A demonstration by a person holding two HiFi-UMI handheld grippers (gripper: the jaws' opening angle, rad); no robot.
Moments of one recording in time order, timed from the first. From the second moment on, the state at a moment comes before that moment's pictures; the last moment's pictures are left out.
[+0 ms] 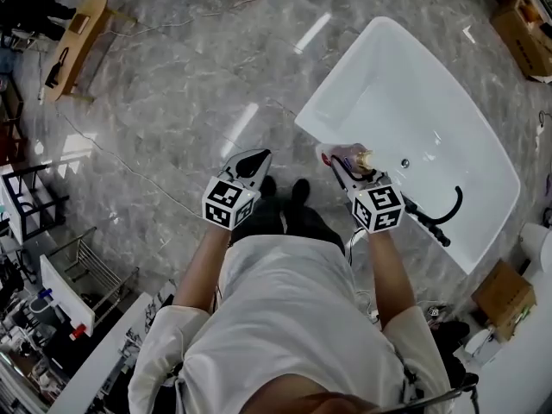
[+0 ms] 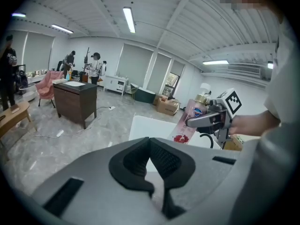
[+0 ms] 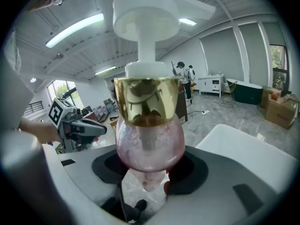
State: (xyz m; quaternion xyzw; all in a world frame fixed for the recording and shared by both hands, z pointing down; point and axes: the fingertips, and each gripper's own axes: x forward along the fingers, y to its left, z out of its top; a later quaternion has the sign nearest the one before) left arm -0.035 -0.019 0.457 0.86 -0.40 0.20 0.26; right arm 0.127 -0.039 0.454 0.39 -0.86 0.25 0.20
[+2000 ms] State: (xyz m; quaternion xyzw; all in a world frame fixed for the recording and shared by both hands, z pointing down) left arm -0.017 -0.101 0.766 0.85 -0.34 0.24 0.32; right arm 0.086 -0.160 0.807 0.40 -0.85 0.21 0.27
